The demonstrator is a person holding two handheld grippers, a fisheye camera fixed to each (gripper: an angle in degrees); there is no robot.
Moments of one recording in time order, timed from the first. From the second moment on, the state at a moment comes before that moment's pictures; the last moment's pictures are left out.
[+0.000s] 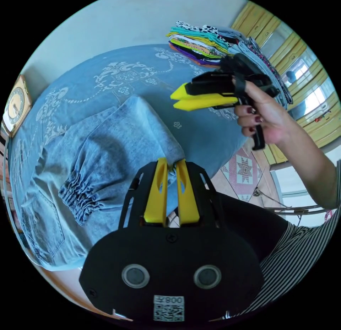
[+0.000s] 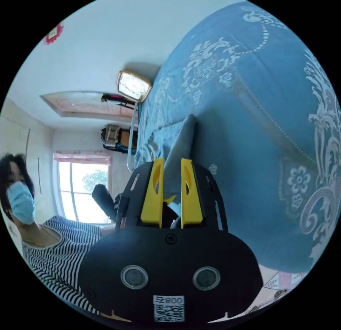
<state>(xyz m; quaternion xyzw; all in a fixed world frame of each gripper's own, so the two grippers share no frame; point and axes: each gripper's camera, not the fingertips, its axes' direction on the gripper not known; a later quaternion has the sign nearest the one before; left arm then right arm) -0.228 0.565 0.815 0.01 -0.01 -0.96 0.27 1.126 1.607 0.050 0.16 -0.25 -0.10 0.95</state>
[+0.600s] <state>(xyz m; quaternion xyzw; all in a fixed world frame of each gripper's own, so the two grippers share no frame) -0.277 0.566 0.710 0.00 -0.02 -0.94 0.33 1.124 1.510 0.047 0.09 -0.29 -0.07 0.95</state>
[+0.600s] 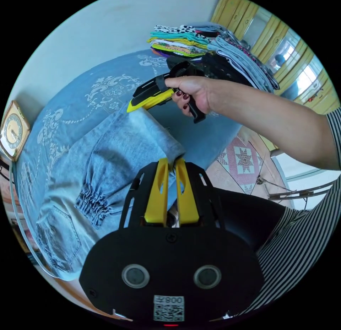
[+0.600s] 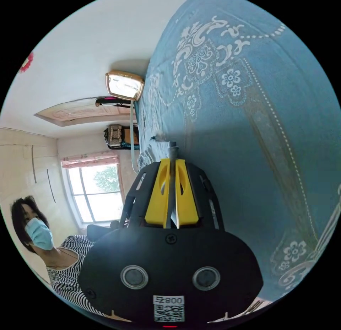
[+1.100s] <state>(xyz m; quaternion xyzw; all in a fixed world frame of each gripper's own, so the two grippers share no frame) -0.254 0.550 0.578 0.16 -0.05 -0.92 0.36 1.125 1.625 -0.019 0.19 -0.27 -0.03 0.95</state>
